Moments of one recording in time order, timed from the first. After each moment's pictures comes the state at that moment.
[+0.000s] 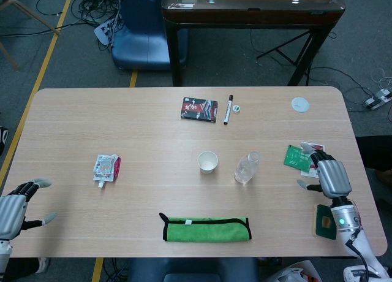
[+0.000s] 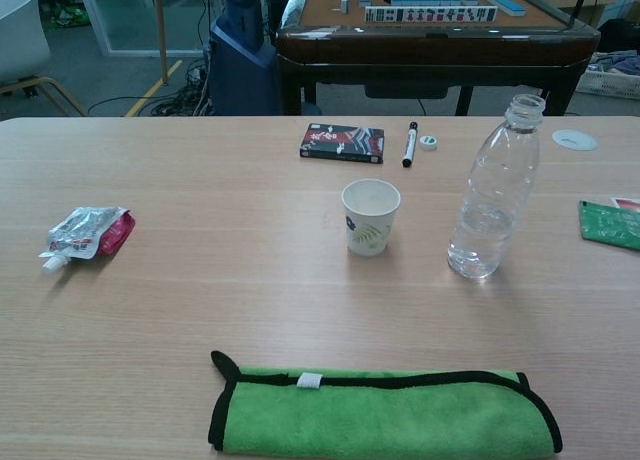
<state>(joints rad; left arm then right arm) -0.11 -1.08 -0.04 -1.62 1.49 1.44 -0.07 0.29 -1.37 0.15 -1.31 -1.44 1.24 0.16</state>
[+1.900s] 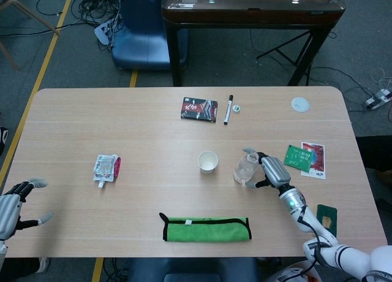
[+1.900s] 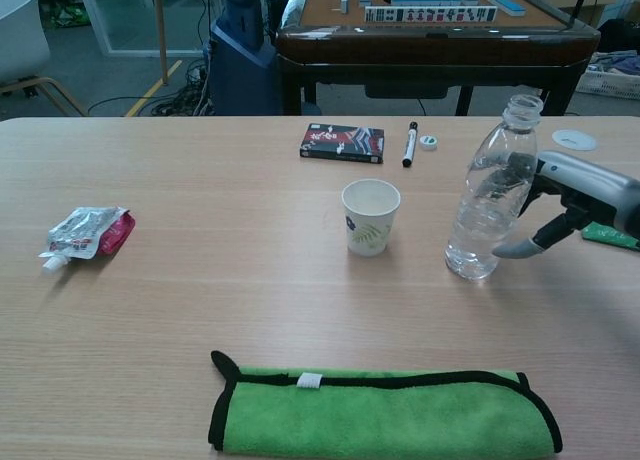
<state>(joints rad) -0.10 -1.05 -0.04 -1.64 1.47 1.43 -0.13 0.54 -1.64 0.10 -1.05 -1.48 1.01 0.53</state>
